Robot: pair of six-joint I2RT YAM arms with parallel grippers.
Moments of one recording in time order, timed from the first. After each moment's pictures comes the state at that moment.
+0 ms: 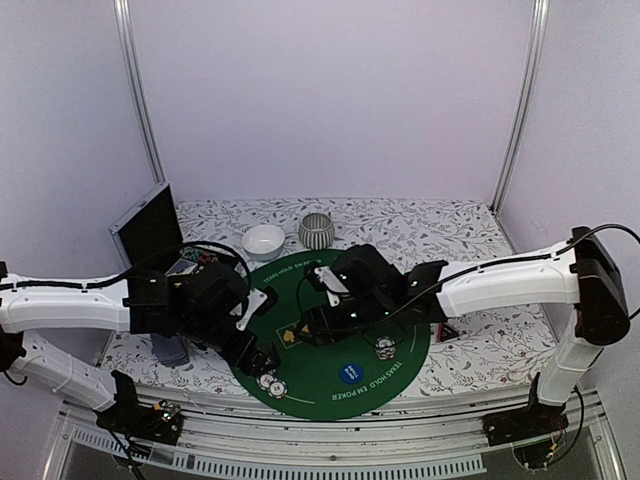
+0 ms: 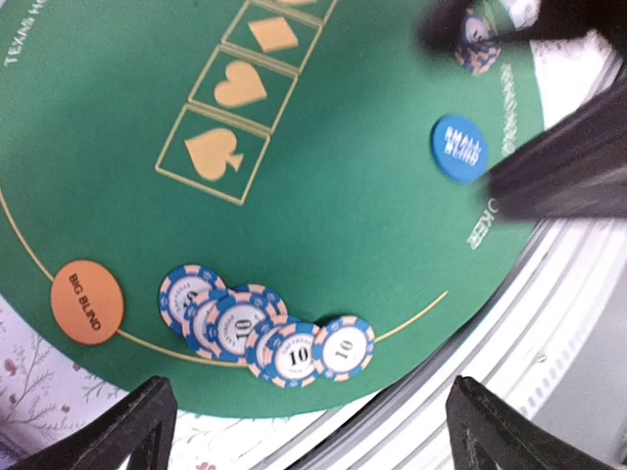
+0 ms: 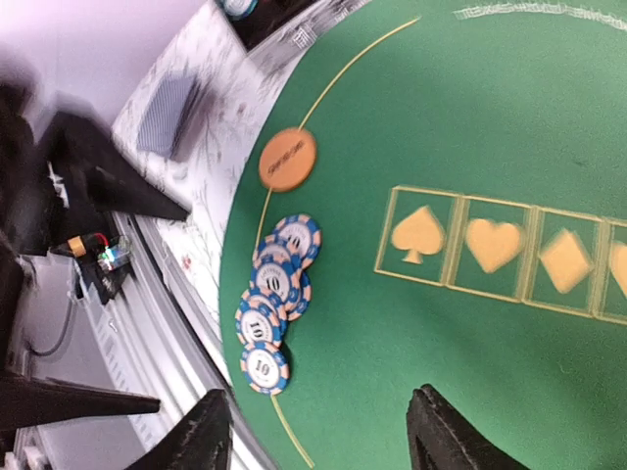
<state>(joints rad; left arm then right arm) -1.05 1.21 0.79 -0.58 0.01 -0.43 1.13 1.79 1.20 -0.18 -0.14 0.56</state>
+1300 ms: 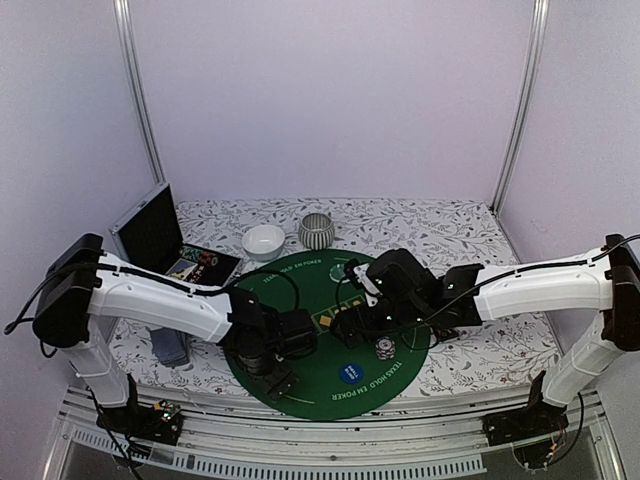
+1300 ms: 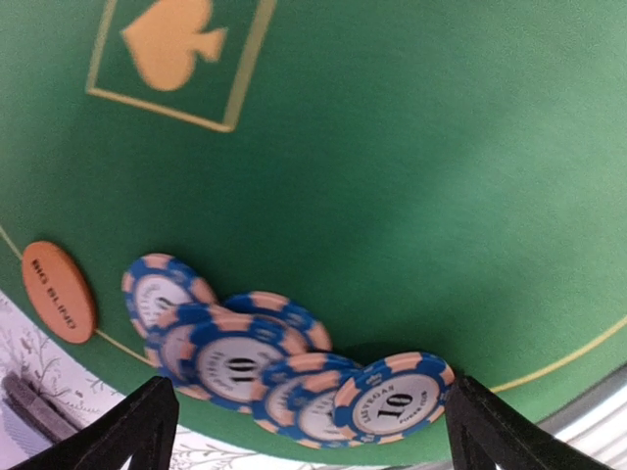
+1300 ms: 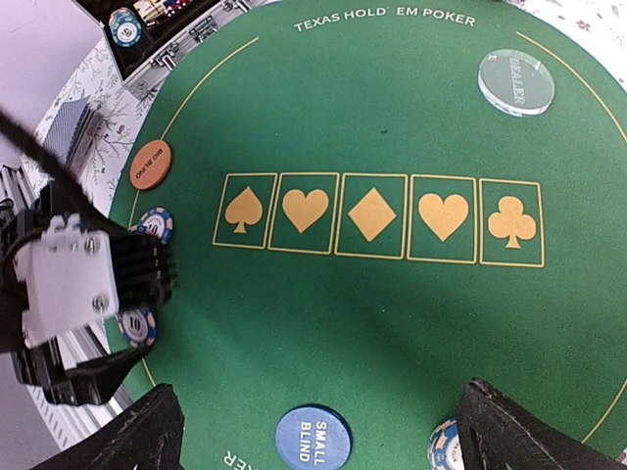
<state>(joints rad) -1.22 1.74 1.05 -0.84 -0.23 -0.47 1.08 1.56 0.99 -0.25 0.09 0.49</state>
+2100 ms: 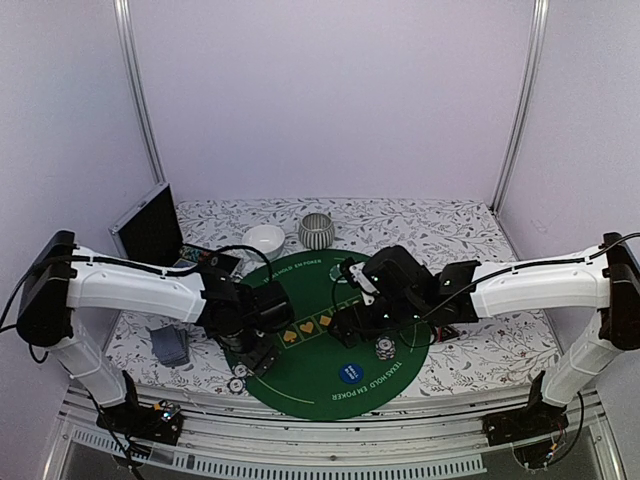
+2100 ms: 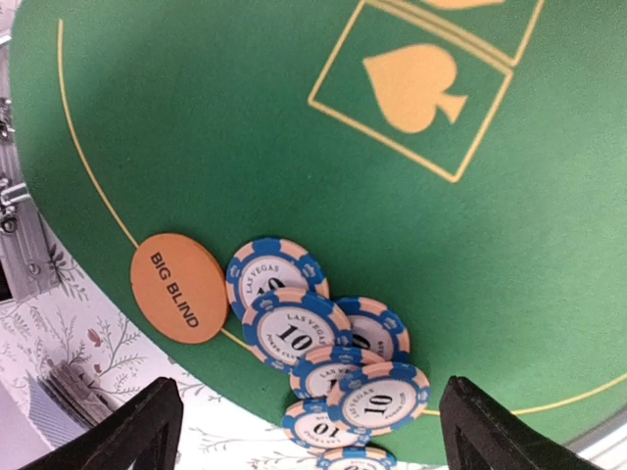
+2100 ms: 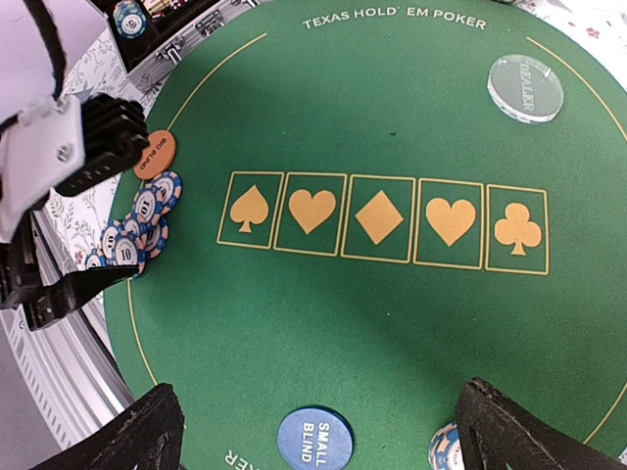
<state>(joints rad) -1.07 1.63 0.99 -0.82 -0.30 -0.46 1.08 1.58 1.03 -0.28 0.09 0.47</state>
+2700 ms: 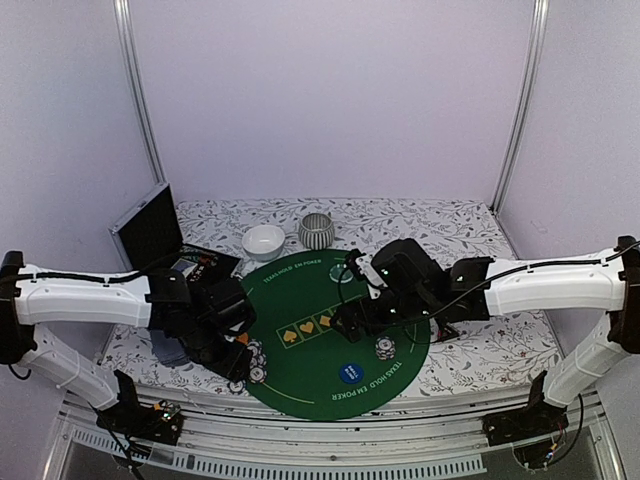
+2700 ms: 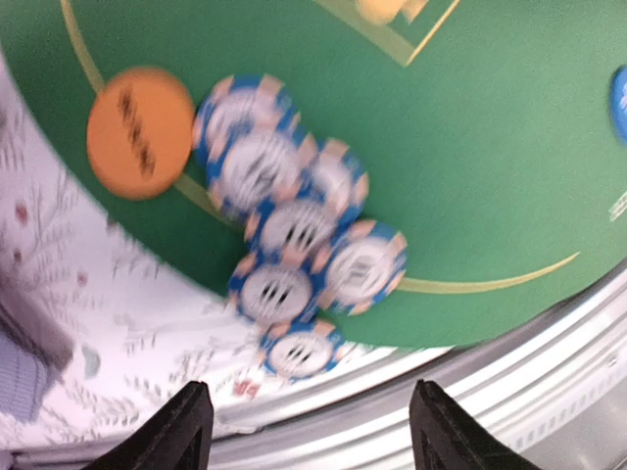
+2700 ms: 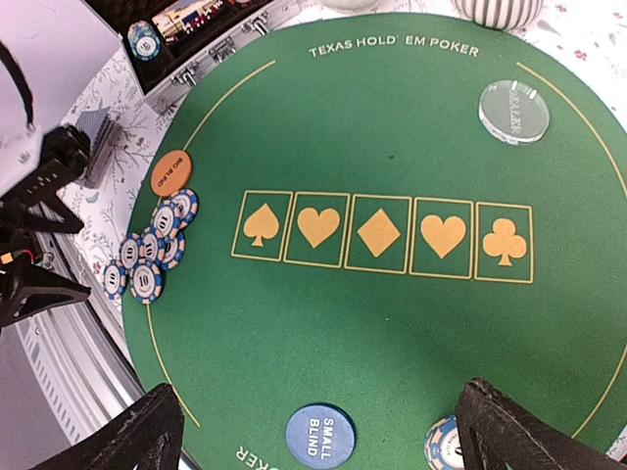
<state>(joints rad) -1.05 1.37 0.88 -0.88 -0.06 -0.62 1.08 1.52 1.02 -0.29 0.09 0.47</state>
